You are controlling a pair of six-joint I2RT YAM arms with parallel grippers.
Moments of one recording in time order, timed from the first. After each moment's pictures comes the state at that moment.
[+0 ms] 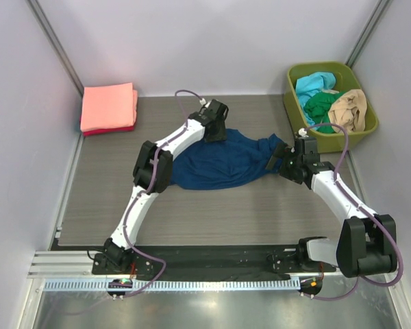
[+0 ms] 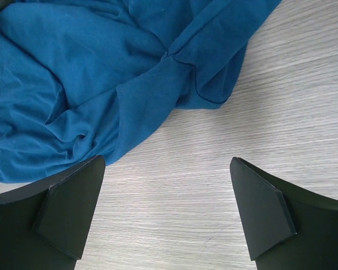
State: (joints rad) left arm -0.59 2.48 2.19 -0.61 -0.12 -0.62; right arm 0.10 1.23 0.75 -0.36 -0.09 0.51
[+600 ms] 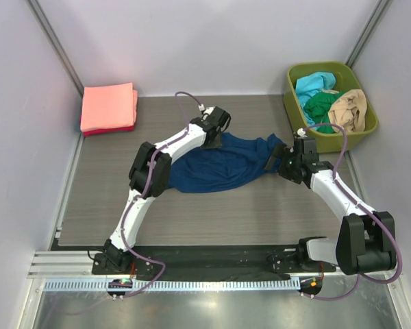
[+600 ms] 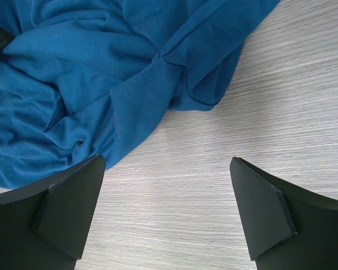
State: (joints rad) left arm -0.65 2.39 2.03 -0.66 -0.31 -0.62; right arm 0.10 1.26 0.75 -0.34 -0.12 0.51
